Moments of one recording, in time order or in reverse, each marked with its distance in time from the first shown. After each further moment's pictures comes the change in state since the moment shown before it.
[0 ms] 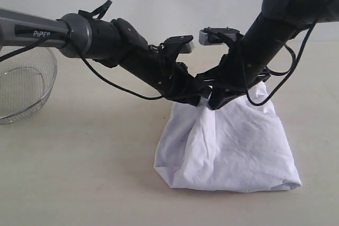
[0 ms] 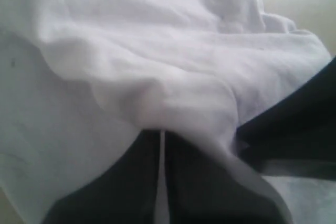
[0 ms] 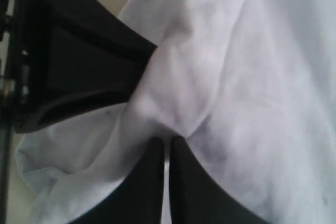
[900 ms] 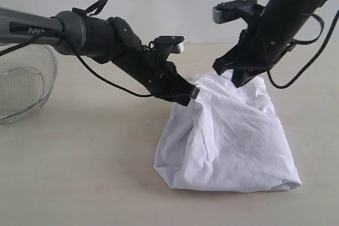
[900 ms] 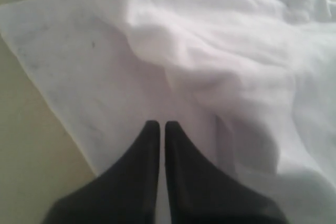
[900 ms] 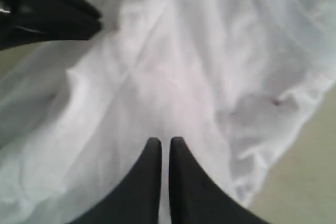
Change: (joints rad) left arm 0.034 -0.003 -0.003 0.190 -0.025 -0.123; right arm -0.008 -0.158 0.000 -0.285 0.022 0.105
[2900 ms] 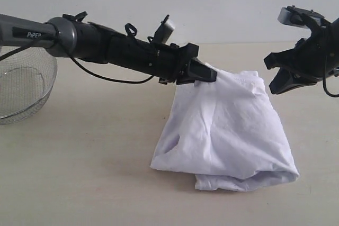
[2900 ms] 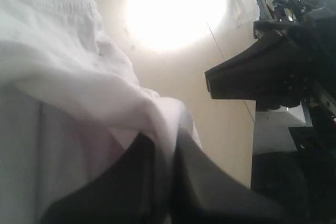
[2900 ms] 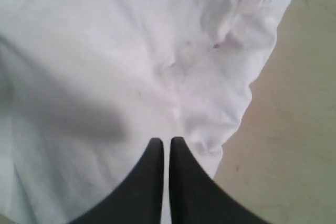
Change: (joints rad) left arm 0.099 0.076 -0.053 -0.727 0.371 0.316; right arm -0.323 -0.036 0.198 0.431 -0.053 -0.309
